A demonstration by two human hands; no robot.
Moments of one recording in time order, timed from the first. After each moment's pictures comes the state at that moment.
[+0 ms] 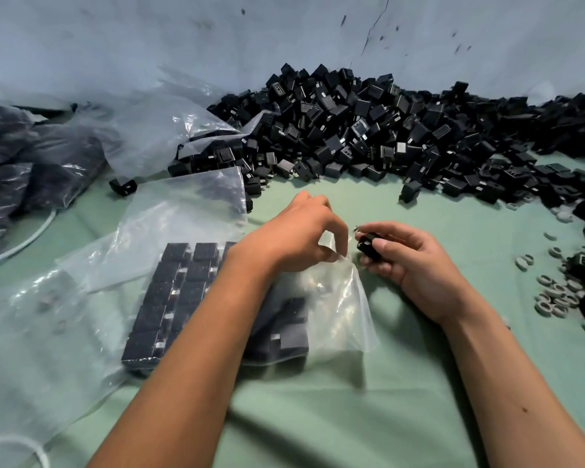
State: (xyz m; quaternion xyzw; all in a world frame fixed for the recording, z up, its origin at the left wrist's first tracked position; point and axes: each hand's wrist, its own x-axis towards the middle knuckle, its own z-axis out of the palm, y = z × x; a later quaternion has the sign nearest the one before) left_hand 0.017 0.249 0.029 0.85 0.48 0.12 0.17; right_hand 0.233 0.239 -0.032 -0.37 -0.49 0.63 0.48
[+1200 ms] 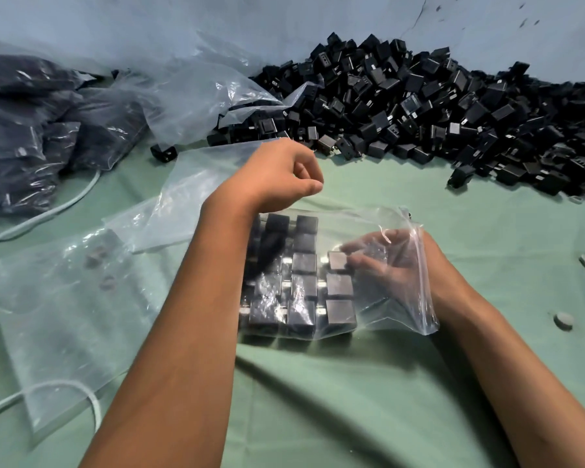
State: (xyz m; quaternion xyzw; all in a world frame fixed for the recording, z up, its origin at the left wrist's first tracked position) left_hand -0.067 0.262 0.034 0.72 0.60 0.26 0.22; right_hand 0.177 0.214 -0.036 -0.41 -0.71 0.46 0.32
